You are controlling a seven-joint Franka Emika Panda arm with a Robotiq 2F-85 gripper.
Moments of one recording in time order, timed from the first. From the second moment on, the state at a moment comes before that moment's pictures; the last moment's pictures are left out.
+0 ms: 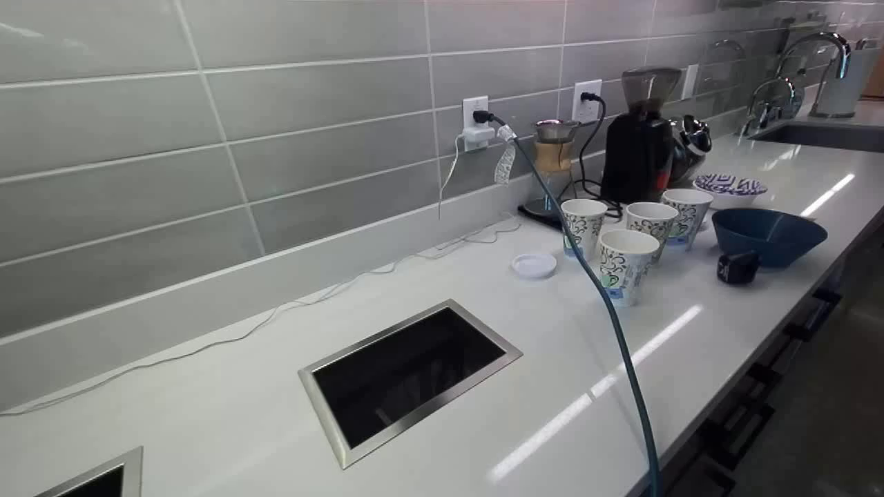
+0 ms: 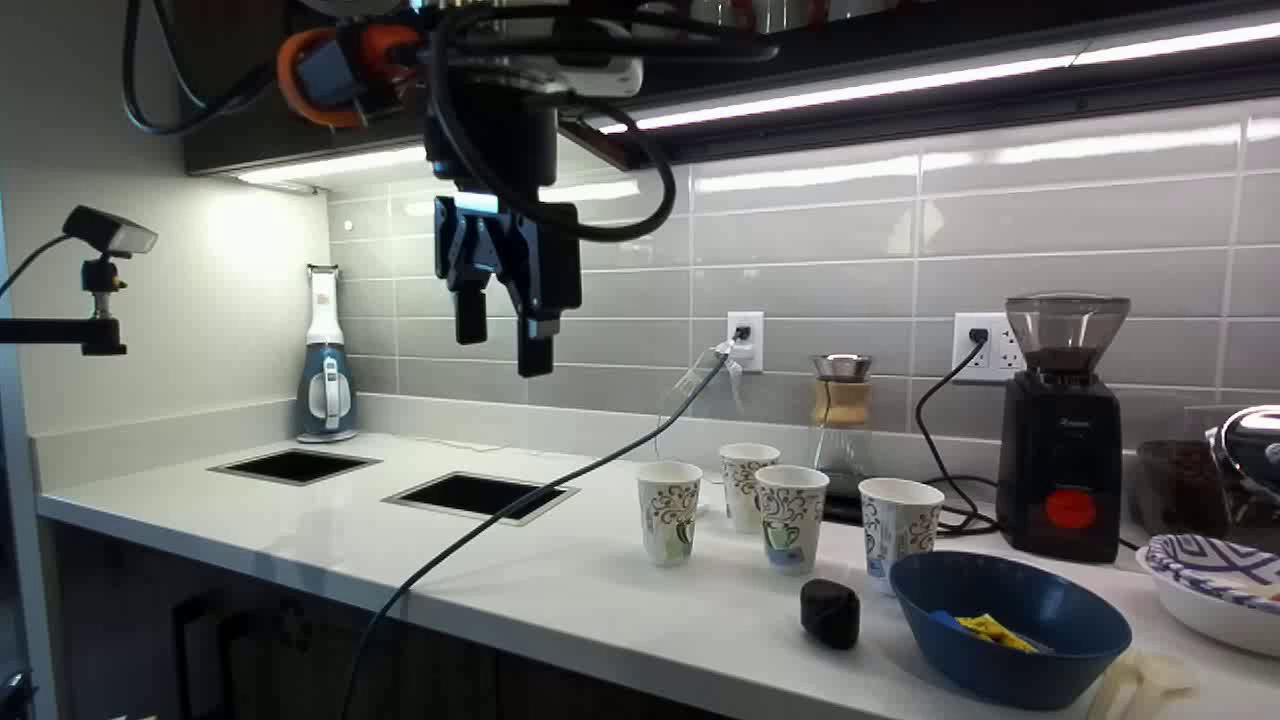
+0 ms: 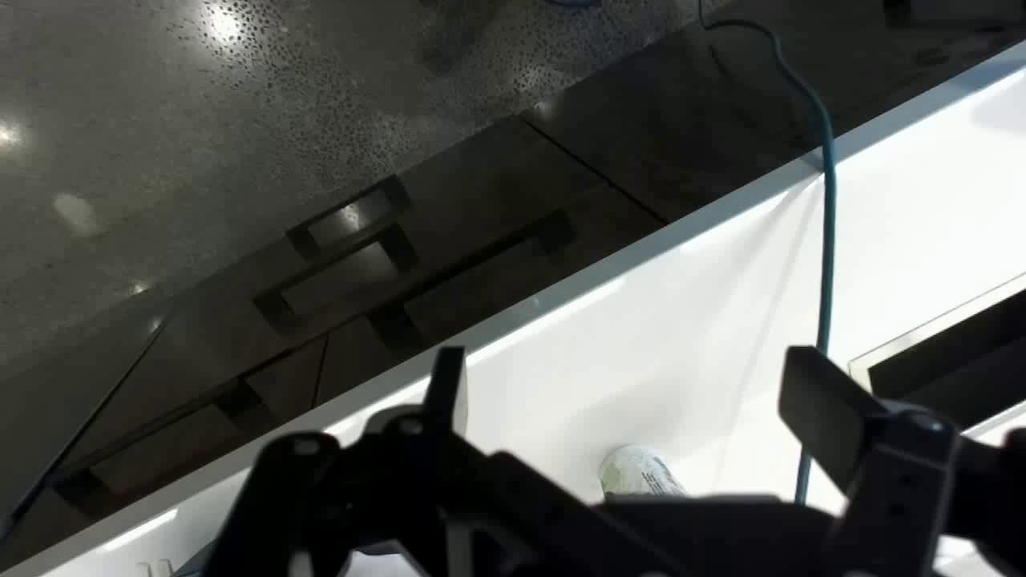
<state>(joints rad) 0.01 -0.66 -0.23 -2.46 0.04 1.86 -0.34</state>
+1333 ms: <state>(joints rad) 0.01 -0.66 -0.23 -2.46 0.04 1.86 -0.34</state>
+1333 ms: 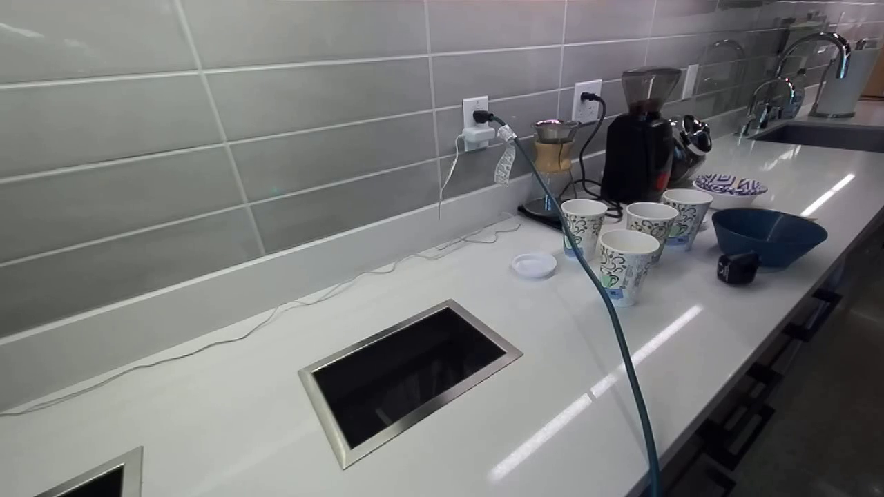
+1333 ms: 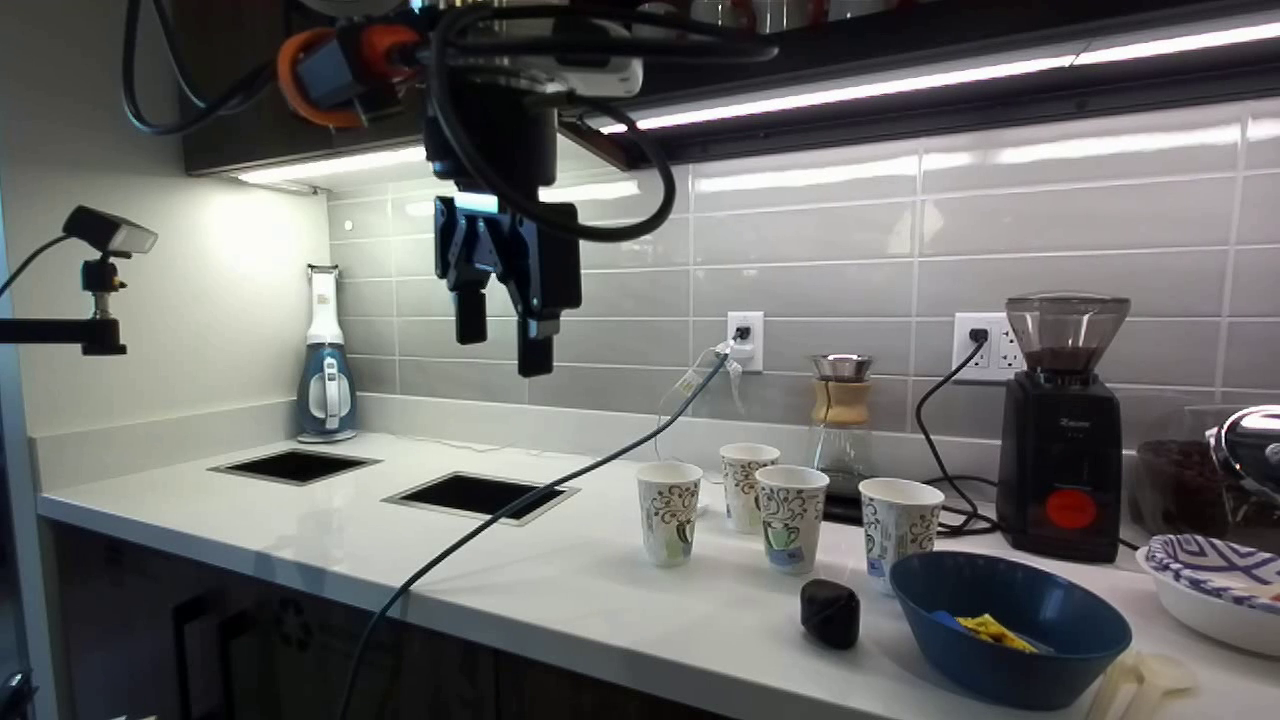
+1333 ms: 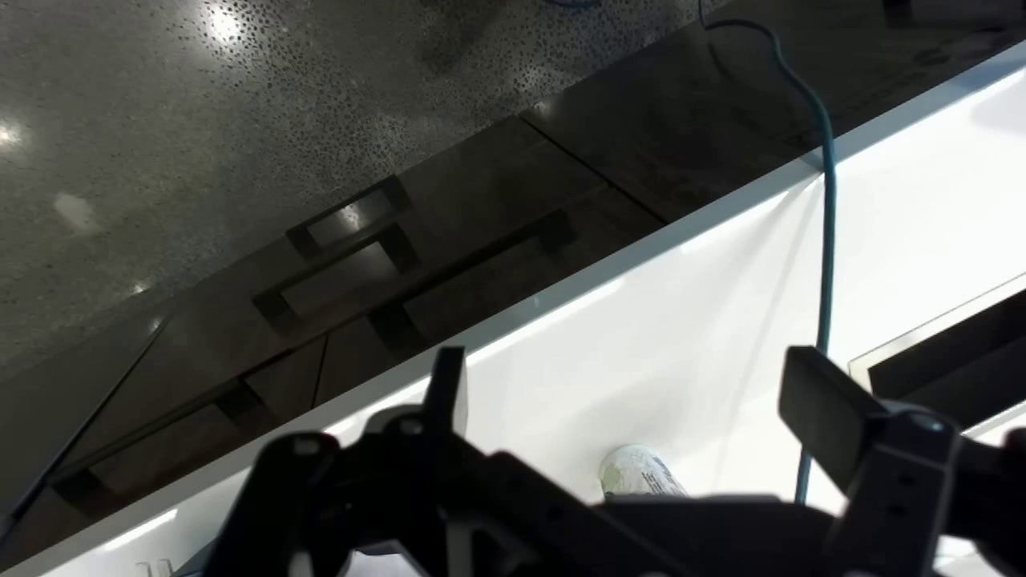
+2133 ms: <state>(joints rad) 0.06 -0.31 -0.21 -2.14 0.06 1.94 -0.38</state>
